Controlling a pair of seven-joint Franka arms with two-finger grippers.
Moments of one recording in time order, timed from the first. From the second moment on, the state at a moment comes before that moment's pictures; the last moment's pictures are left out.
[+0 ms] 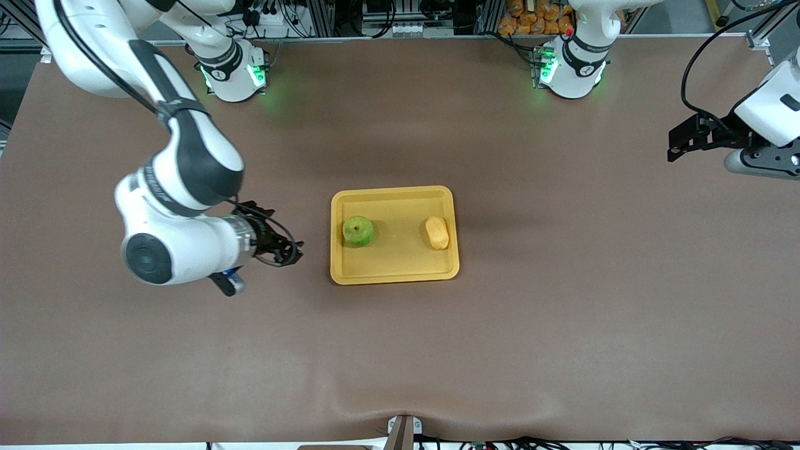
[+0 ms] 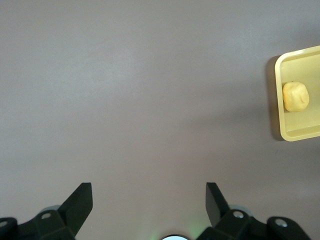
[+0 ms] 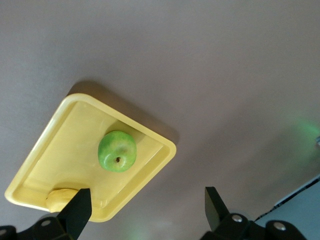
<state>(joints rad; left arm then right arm) 0.10 -0.01 -0.21 -1.54 0.05 1.54 0.07 -0.04 0.69 0.50 -1.14 0.08 1.44 1.27</state>
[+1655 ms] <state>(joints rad) -0.05 -0.02 -0.05 -1.55 0.04 1.53 0.07 -0.03 0.31 0.01 -0.93 0.03 1.08 0.28</state>
